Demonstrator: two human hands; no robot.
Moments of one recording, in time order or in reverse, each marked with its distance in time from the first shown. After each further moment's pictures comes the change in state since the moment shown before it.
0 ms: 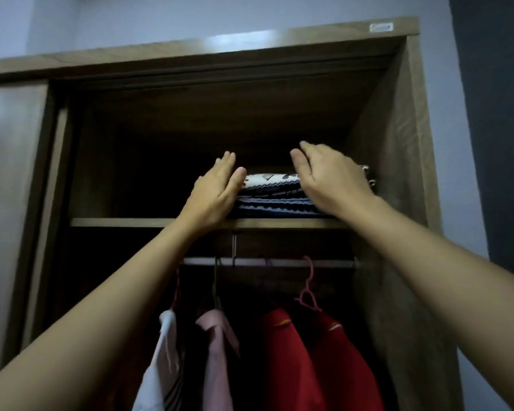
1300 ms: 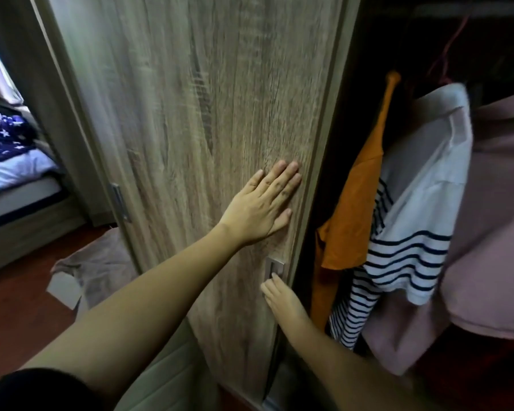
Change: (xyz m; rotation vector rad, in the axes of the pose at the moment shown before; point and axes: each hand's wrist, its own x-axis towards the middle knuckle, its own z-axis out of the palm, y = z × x) left_hand -0.422 -0.343 -0.120 0.747 -0.280 0.290; right_hand -0.483 -0.427 0.314 -0.597 -0.962 -1.345
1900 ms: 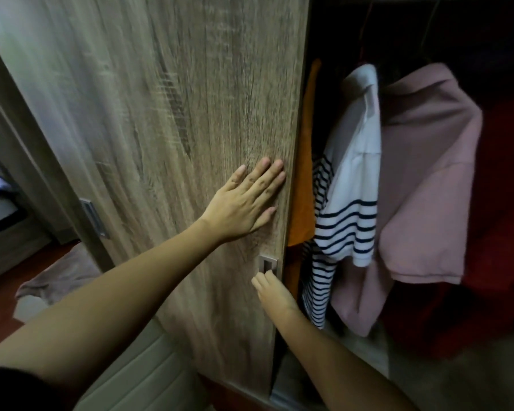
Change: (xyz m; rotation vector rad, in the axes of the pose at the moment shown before) left_hand 0.029 0.051 -0.008 0.095 0.036 0.180; right_hand -0.052 -0.004 0.024 0.128 0.031 0.096
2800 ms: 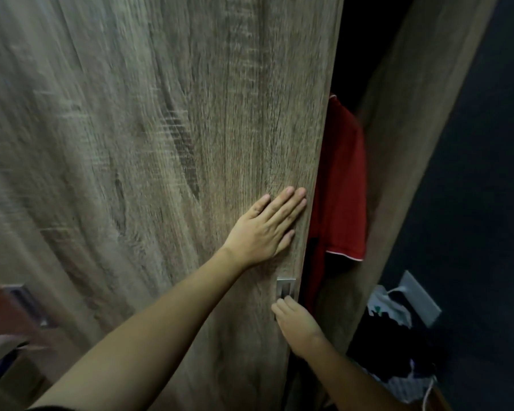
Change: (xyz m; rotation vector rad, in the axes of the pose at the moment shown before) left_hand 0.201 0.281 -0.055 -0.236 0.313 0.138; right_hand -0.293 0.004 0.160 0.448 -0.187 0.311
